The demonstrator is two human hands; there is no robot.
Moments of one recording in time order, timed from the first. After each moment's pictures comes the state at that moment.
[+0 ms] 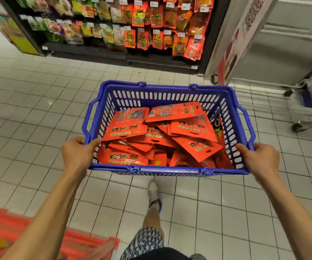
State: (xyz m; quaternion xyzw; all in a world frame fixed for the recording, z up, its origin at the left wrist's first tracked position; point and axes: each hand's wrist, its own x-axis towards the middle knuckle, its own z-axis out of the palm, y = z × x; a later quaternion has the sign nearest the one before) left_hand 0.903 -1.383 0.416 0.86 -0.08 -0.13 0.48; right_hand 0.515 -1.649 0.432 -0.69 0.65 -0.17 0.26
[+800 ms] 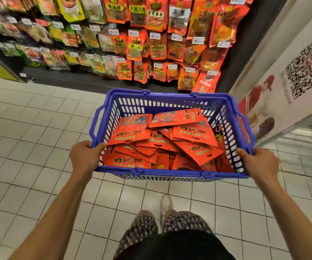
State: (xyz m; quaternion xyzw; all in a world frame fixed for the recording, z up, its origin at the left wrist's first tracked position) left_hand 1.305 -1.921 0.373 0.88 -0.11 -0.14 0.45; right_hand 0.905 -2.188 0.386 -0.70 0.67 -0.14 0.22
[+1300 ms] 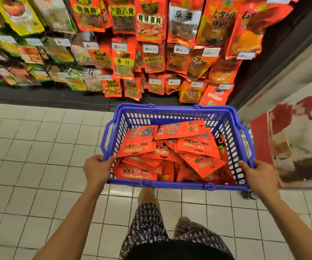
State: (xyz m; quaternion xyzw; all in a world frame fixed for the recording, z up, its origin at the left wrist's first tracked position) left_hand 1.550 -2.201 0.269 0.88 -0.09 -0.23 0.39; right_hand 1.134 -2.422 0.296 -0.65 0.72 -0.08 0.23
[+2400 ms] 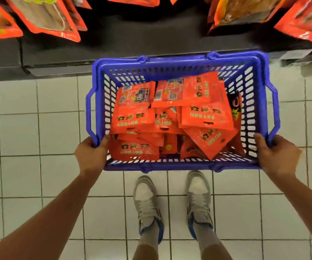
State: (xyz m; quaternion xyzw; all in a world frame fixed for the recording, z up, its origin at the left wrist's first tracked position) left_hand 1.705 -2.499 -0.308 0.91 -0.11 -0.28 0.28; right_hand 1.292 -2.675 -0.294 -0.61 0.75 -0.06 0.24
